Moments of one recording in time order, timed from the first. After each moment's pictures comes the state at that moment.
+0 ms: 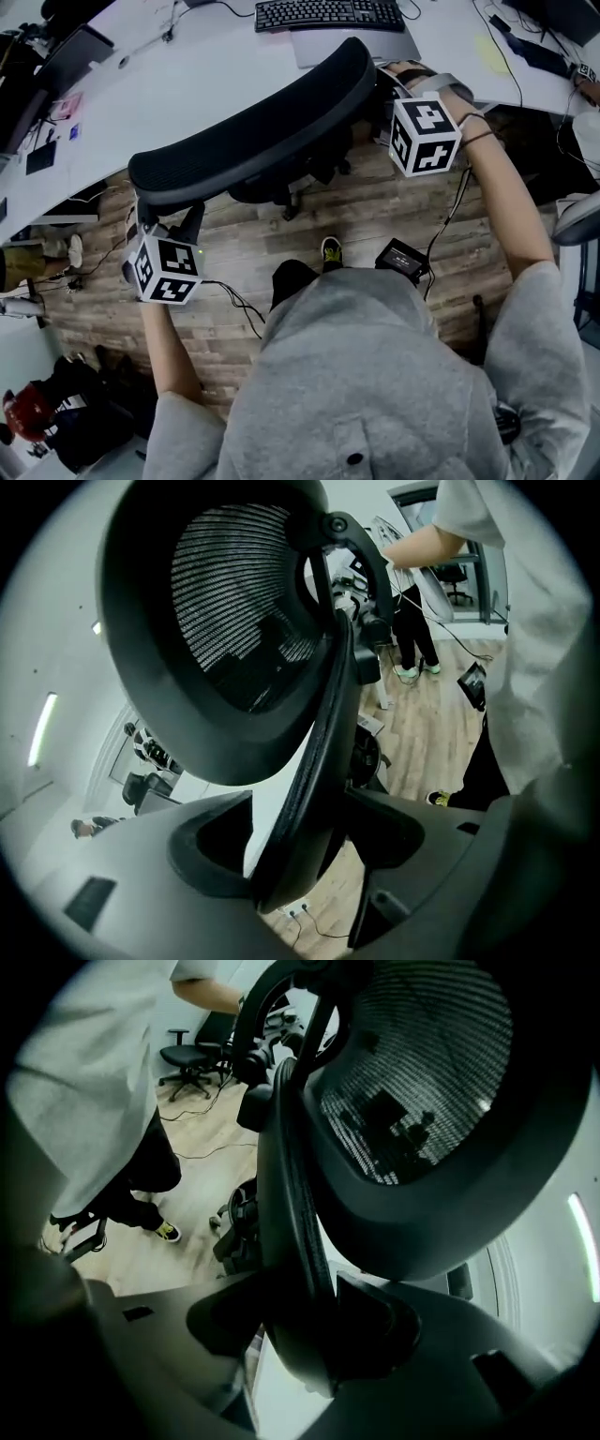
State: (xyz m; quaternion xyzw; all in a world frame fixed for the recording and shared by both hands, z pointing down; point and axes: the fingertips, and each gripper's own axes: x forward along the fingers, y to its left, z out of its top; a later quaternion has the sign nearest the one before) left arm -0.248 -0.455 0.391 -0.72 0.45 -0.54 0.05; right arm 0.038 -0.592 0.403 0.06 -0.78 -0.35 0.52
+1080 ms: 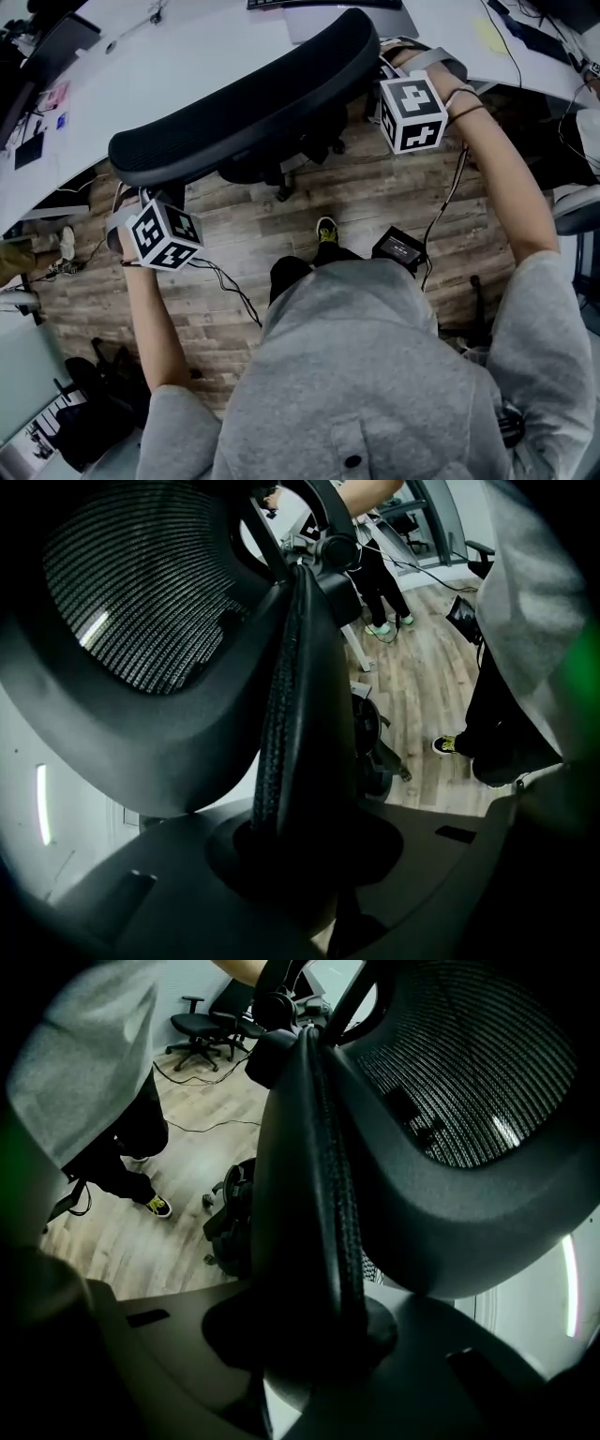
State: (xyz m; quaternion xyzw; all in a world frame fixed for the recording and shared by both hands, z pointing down) left arm -0.261 -0.480 0.423 -0.67 0.37 -0.63 0.14; right arm 0.034 -0.607 0.426 0.07 -0.72 -0.41 0.55
